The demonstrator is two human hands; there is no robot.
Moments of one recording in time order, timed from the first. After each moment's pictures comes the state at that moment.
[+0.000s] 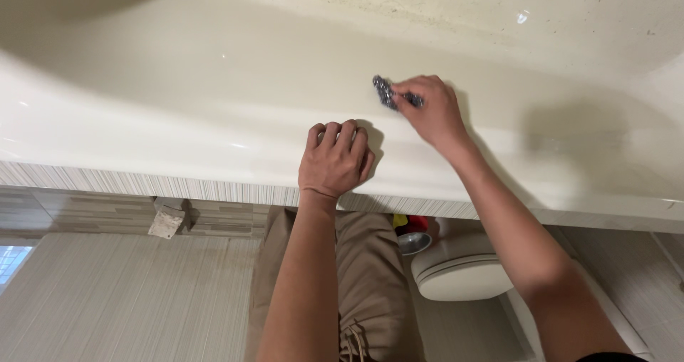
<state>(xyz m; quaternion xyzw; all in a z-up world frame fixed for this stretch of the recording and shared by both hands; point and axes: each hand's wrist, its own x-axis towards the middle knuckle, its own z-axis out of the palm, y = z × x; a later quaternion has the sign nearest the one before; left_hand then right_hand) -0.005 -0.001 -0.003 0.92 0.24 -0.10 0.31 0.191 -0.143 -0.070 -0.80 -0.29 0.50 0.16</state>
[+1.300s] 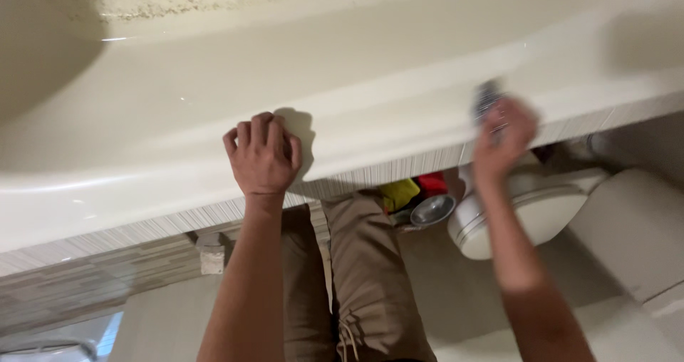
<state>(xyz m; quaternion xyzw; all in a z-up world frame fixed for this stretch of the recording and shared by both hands) -0.013 0.000 -0.003 0.93 0.21 -0.13 0.27 0.160 -0.355 0.059 -0.98 -0.15 0.07 0.10</state>
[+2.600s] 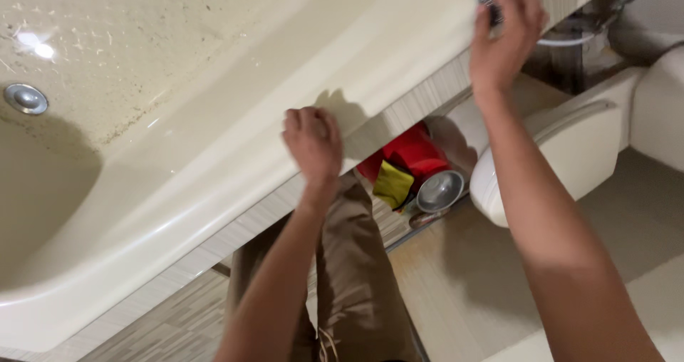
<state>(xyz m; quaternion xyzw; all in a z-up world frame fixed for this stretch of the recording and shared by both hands) 0.104 -0.224 0.014 0.87 0.22 -0.12 0.42 0.246 -0.502 0.075 -0.99 0.09 -0.02 0.11</state>
